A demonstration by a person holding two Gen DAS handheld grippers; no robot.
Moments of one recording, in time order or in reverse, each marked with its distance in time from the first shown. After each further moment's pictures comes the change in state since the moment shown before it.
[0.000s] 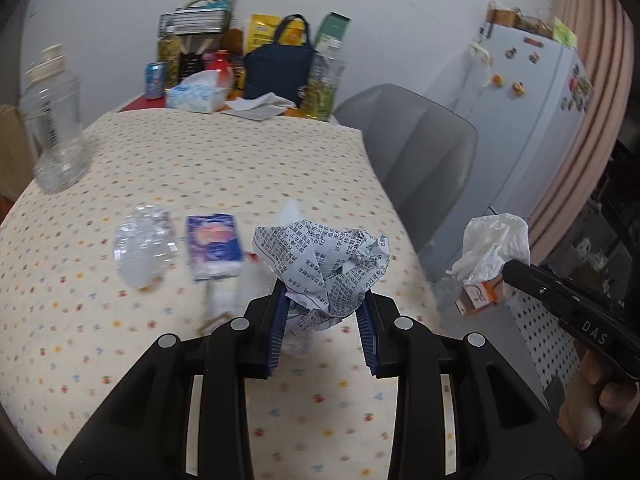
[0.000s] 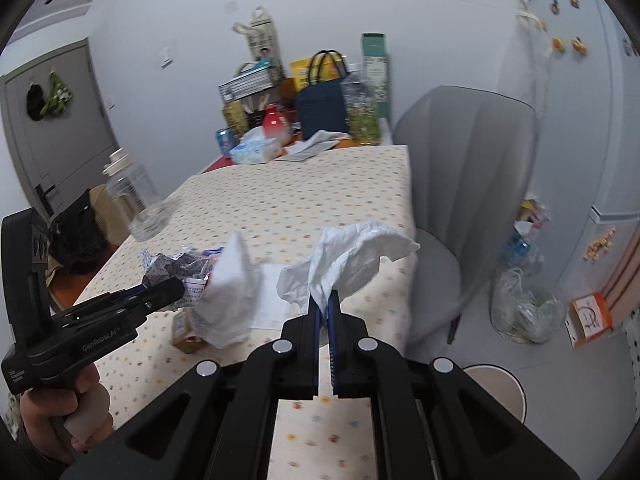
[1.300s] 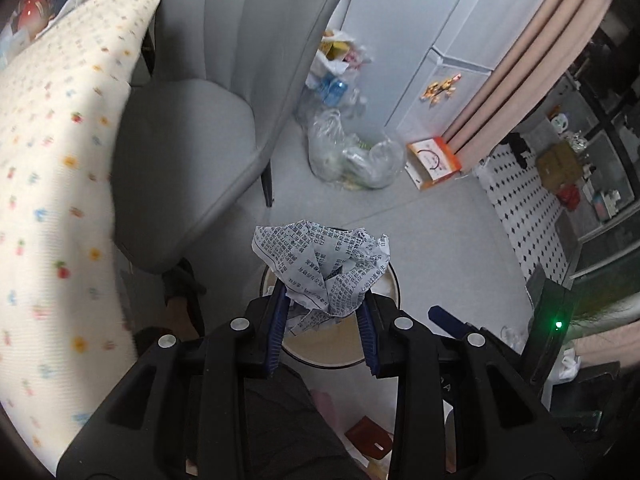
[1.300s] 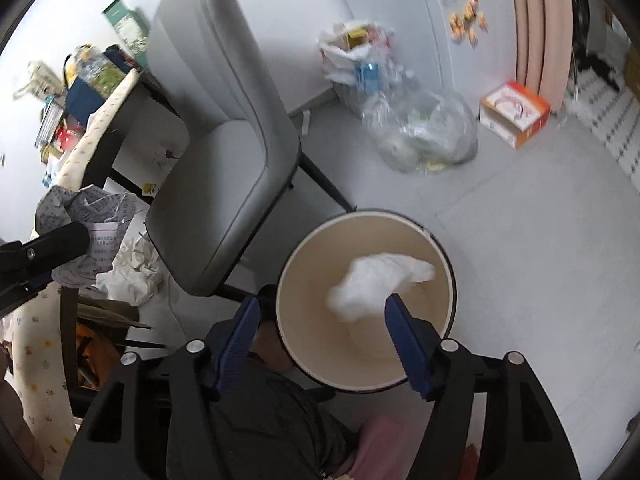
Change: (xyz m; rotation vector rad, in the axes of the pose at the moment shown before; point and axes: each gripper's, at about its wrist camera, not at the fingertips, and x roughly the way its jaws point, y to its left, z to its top) left arm 0.219 -0.250 -0.078 0.185 0.491 -0.118; right arm 0.082 -0.312 -0.202 0.593 0.263 -0.203
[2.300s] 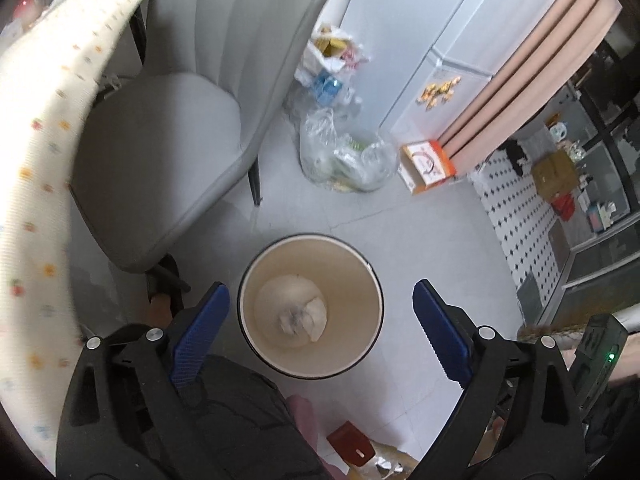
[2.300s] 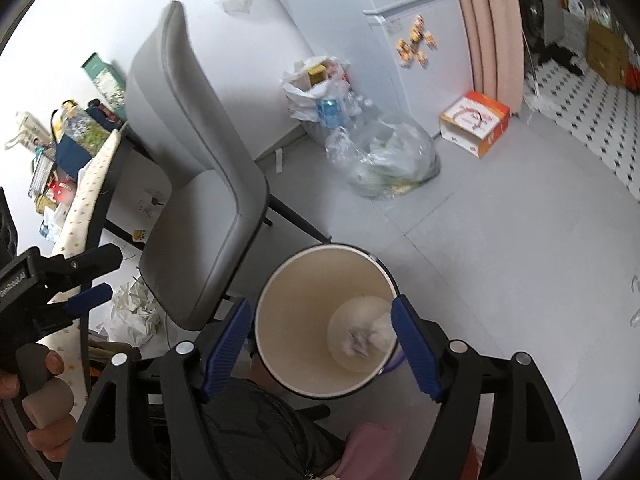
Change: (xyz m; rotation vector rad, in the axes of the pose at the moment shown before) left arm 0.010 -0.010 0.012 -0.037 -0.012 -0.037; right arm -0.073 -0.034 0.006 0.085 -0.136 -0.044
